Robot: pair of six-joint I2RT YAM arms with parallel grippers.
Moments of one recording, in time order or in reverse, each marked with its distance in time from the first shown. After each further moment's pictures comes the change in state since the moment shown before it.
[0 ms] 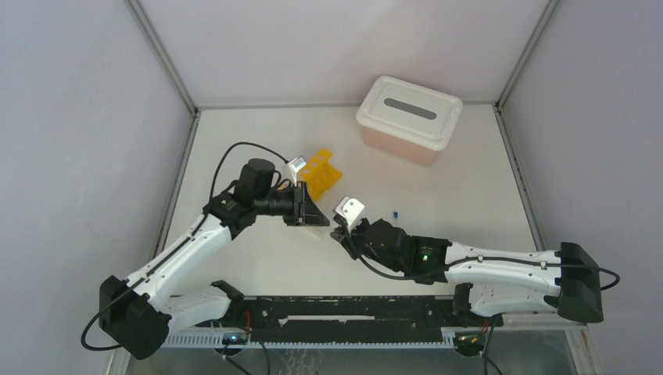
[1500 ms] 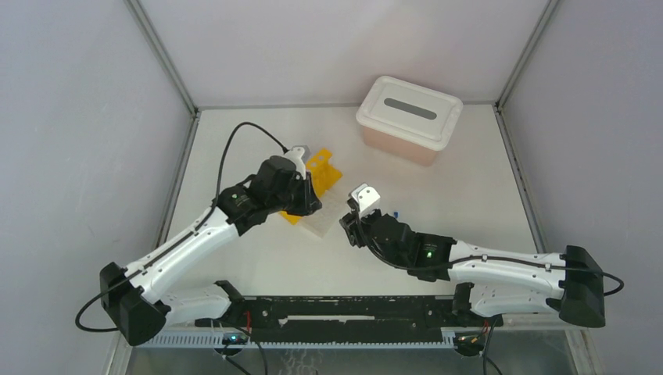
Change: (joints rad) left arm -0.170 0.045 0.168 -0.163 -0.643 0.126; right arm -0.040 -0.026 -0.004 -0.005 0.162 0.069
